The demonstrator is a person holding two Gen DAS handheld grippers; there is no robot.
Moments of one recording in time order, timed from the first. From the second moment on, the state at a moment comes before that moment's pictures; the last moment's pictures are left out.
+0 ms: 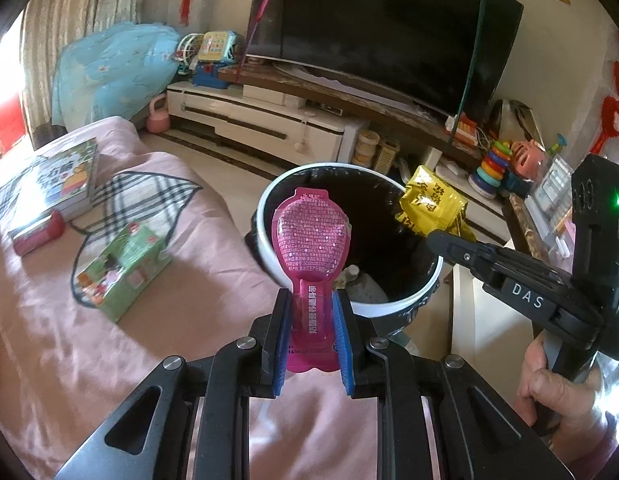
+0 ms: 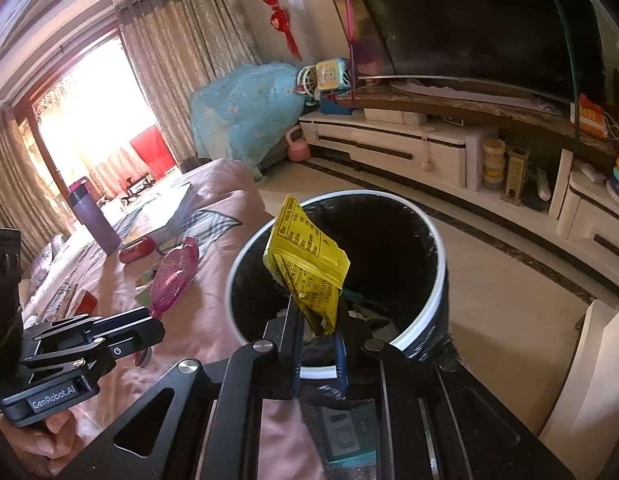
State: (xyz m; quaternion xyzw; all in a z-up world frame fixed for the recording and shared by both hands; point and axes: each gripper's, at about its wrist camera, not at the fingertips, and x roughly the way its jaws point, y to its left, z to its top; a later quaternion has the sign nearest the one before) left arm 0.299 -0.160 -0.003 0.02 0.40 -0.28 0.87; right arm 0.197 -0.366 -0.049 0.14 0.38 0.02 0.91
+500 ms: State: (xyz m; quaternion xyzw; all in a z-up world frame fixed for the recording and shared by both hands) left arm 0.326 -0.193 -0.013 0.03 0.42 -0.28 0.87; right arm 0.215 -0.391 -0.061 0.15 0.40 0.01 0.90
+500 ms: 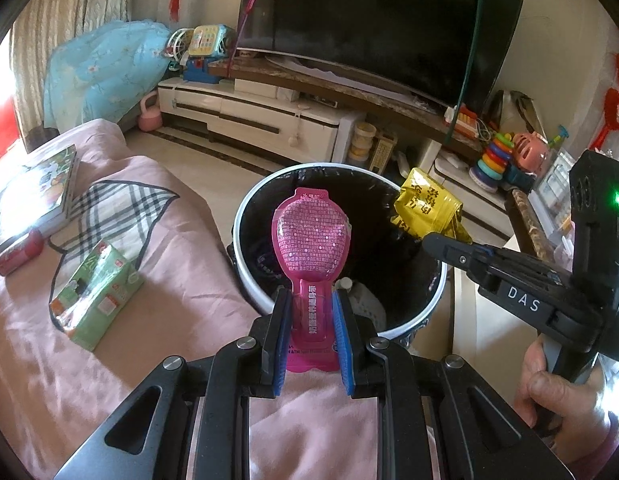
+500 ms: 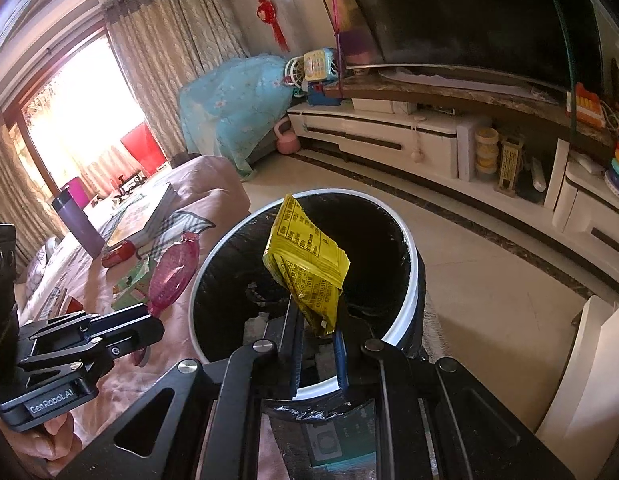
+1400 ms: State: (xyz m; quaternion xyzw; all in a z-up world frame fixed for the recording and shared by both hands) left arm 0.339 -0.203 -0.014 0.02 0.42 -0.26 0.87; right arm 0.232 -0.401 -0.065 0.17 0.41 0.01 0.90
